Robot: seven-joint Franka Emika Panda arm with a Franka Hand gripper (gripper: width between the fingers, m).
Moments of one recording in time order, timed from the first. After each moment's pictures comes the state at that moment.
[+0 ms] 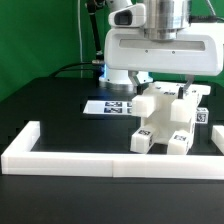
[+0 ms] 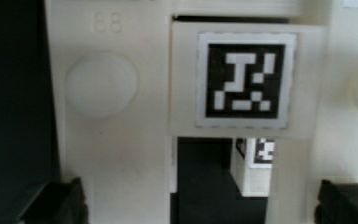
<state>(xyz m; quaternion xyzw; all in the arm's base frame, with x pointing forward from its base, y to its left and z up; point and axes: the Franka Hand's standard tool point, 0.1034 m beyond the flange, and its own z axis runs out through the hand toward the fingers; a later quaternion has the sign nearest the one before) 0.551 0.028 0.099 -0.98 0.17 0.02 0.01</state>
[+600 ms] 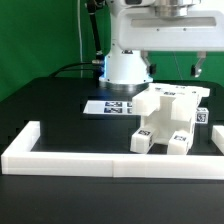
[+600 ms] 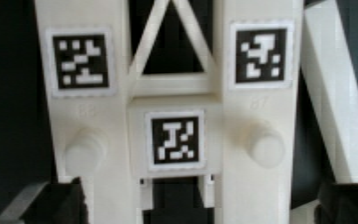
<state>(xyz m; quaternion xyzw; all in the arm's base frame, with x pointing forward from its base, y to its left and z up) 0.519 0.062 0.138 -0.98 0.21 0.03 0.04</state>
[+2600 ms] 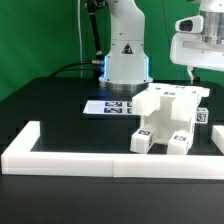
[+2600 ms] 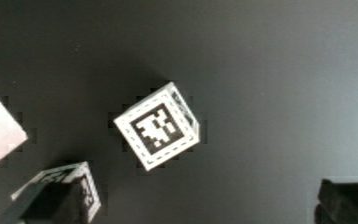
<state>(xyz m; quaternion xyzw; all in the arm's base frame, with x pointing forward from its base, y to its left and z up) 0.405 0.168 0.078 -0.95 0.32 0.06 0.00</state>
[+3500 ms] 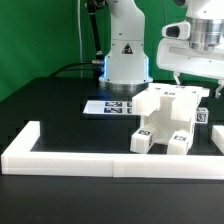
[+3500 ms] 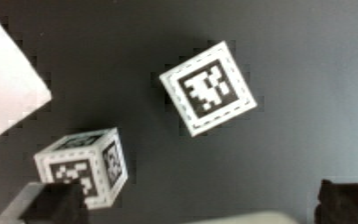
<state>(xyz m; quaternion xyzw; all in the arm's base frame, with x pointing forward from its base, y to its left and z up) 0.414 0.131 0.069 -0.96 0.28 0.06 -0.01</state>
